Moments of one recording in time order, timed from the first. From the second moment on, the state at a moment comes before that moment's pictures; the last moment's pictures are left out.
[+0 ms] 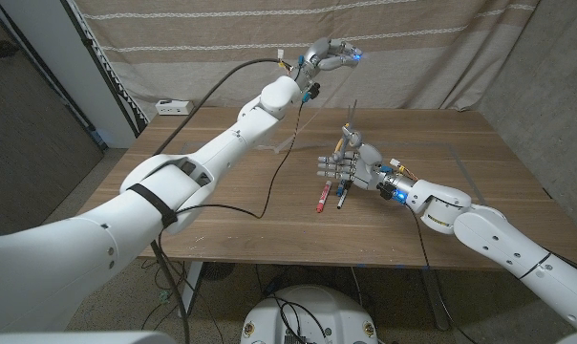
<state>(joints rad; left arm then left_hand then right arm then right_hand) 0.17 0.11 0.72 -0.93 -0.19 -0.33 -0.01 1.23 -0.05 0.63 -0.15 0.19 1.10 -0.07 0.34 0.33 1.05 -0.19 0.44 0.52 1.32 -0.23 0.21 0.22 0.54 -0.05 0.40 0.21 -1.11 -0.81 -0.33 -2.00 1.12 -0.17 0.15 0.45 0.08 -0.10 -0.11 0.27 0.59 0.18 1.25 0.72 0.47 0.20 0.21 0.19 0.45 0.18 0.20 0.19 0.49 0.22 0.20 0.18</state>
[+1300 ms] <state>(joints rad) 0.19 0.10 0.73 -0.97 -0.20 -0.35 -0.05 1.24 -0.05 0.61 -0.15 0.19 1.10 -0.07 0.34 0.33 1.05 -0.19 0.44 0.52 1.32 -0.23 0.21 0.22 0.53 -0.05 0.40 0.21 -1.09 -0.80 -0.35 -1.98 1.12 -0.19 0.18 0.46 0.08 -0.10 -0.11 0.26 0.59 0.17 1.25 0.72 0.47 0.20 0.21 0.19 0.45 0.18 0.20 0.19 0.49 0.22 0.20 0.18</state>
